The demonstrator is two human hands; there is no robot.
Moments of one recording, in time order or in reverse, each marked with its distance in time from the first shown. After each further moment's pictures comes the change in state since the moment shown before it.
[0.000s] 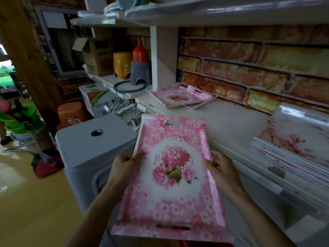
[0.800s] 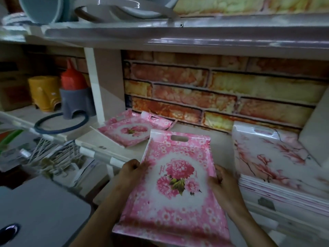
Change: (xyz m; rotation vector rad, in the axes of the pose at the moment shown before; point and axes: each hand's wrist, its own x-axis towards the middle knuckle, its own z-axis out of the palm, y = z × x) left_hand 0.204 0.072 0.128 0.122 -0.421 0.197; right_hand 0.098 -0.017 -0.022 -0.145 0.411 0.189
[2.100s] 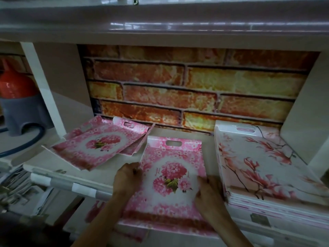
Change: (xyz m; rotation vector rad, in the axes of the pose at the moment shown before) left_hand 0.095 0.008 0.086 0.458 0.018 0.278; right_hand 0.060 0.036 0.019 -0.578 0.050 0.149
